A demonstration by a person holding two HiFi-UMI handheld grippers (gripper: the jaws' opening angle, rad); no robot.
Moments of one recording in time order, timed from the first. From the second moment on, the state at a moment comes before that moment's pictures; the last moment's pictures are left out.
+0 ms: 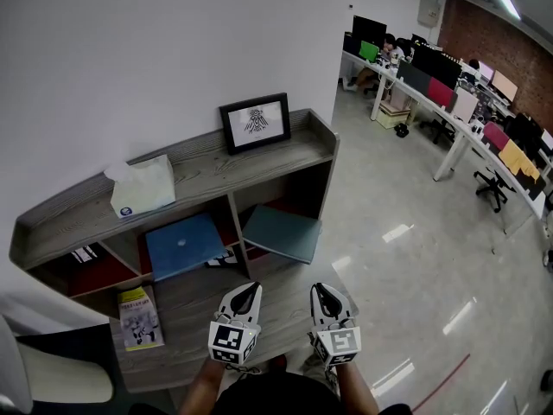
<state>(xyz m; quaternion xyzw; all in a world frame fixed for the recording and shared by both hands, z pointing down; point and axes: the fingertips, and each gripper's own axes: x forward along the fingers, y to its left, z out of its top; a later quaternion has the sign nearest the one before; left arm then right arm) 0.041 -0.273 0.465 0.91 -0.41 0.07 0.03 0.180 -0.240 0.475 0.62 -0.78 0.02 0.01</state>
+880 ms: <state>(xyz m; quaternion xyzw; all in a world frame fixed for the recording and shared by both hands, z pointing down) 0.044 -0.271 0.472 0.91 -0.40 0.07 0.04 0.184 -0.222 0.491 0.63 -0.78 0.03 0.03</state>
